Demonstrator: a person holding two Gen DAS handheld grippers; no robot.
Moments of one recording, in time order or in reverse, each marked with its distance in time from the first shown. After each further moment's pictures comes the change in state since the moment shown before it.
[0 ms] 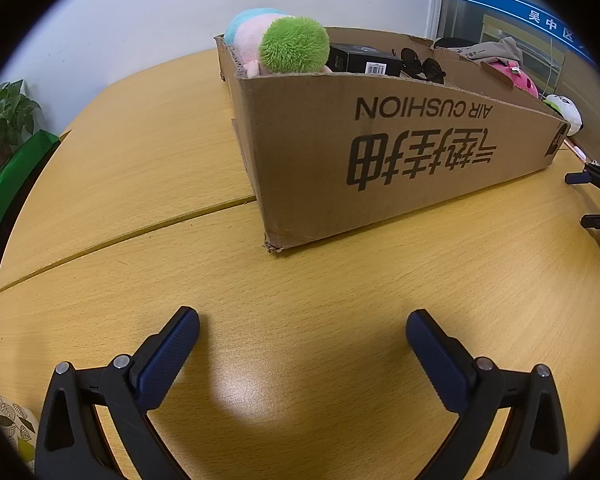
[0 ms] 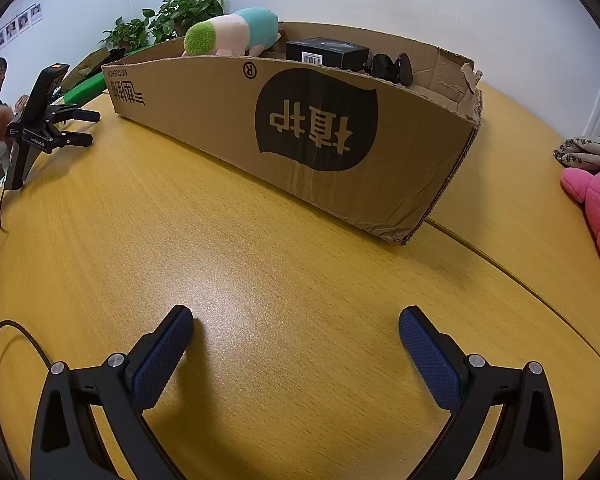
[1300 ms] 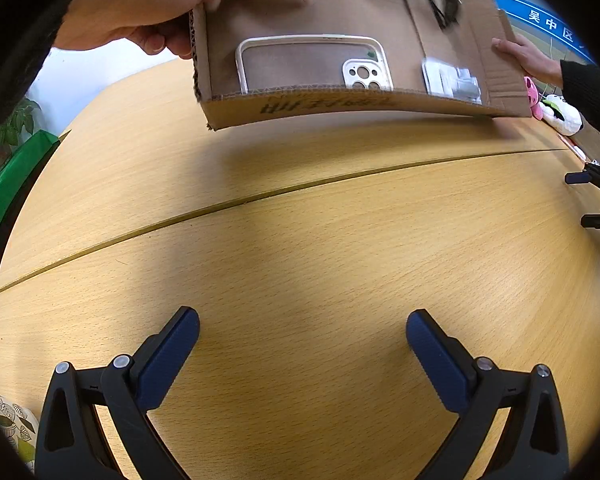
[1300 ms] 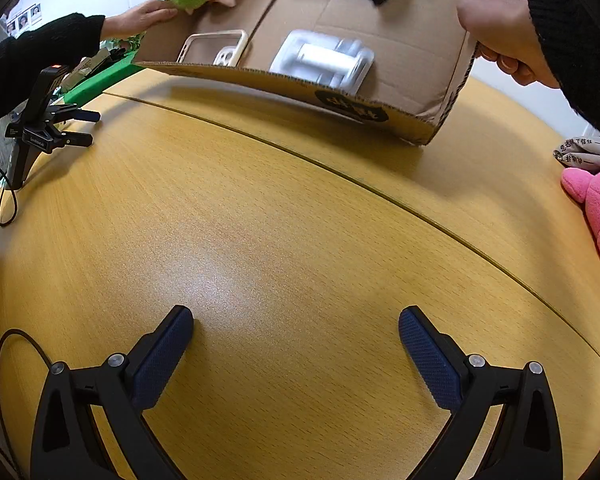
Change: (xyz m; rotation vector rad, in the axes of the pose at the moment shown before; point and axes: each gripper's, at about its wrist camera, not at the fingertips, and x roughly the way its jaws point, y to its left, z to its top) left arm 0.002 -0.001 0.003 0.004 0.000 0.002; right arm 0.001 -0.002 -0.001 0.000 -0.002 0.000
